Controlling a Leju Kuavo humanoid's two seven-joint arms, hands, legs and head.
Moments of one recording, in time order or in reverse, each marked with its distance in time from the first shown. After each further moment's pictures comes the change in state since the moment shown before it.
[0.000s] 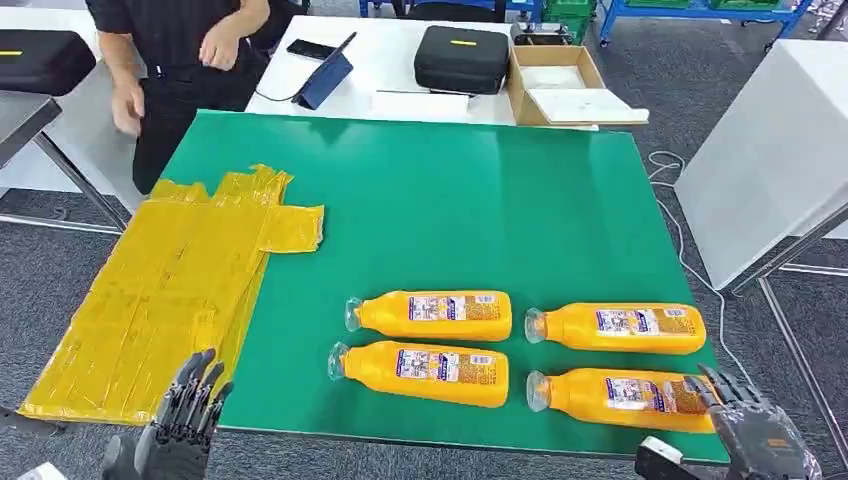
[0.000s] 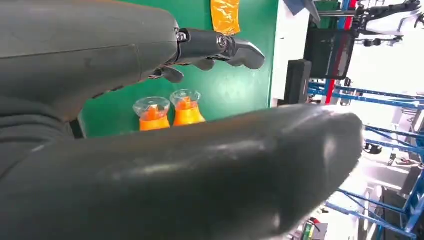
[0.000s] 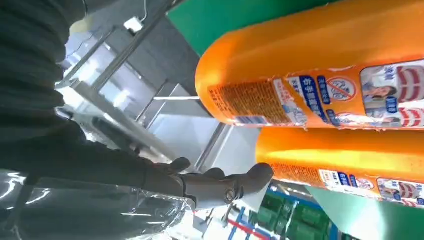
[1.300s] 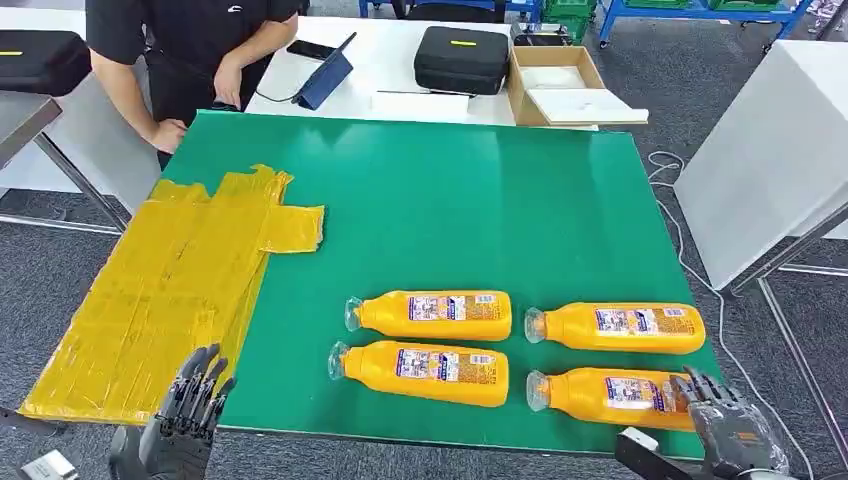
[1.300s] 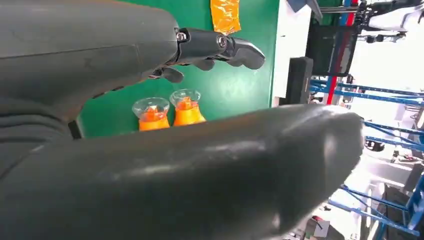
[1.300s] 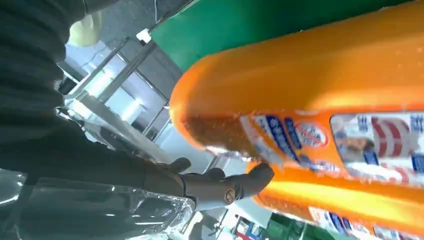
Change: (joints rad) left arm -0.033 0.003 0.015 0.018 0.006 -0.017 0.021; right arm -0.107 0.140 0.034 0.137 0.115 0.039 -0.025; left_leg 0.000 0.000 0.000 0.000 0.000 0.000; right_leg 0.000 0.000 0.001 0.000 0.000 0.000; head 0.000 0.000
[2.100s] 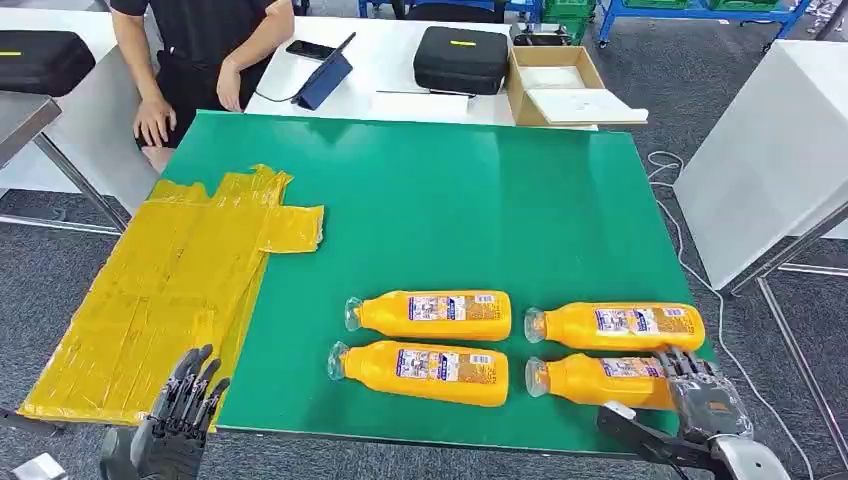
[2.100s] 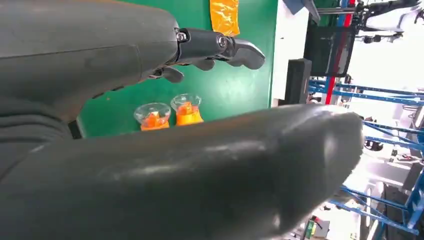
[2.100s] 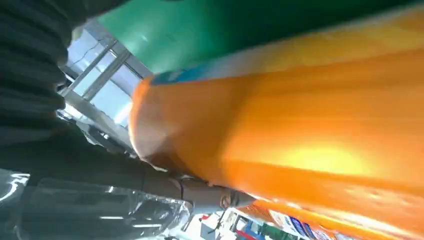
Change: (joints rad) left arm -0.003 0.010 0.042 0.011 0.013 -0.030 -0.014; right arm -0.208 0.093 0.064 0.235 0.058 -0.042 -0.079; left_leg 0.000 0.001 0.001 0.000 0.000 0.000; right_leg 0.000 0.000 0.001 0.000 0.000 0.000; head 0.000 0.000
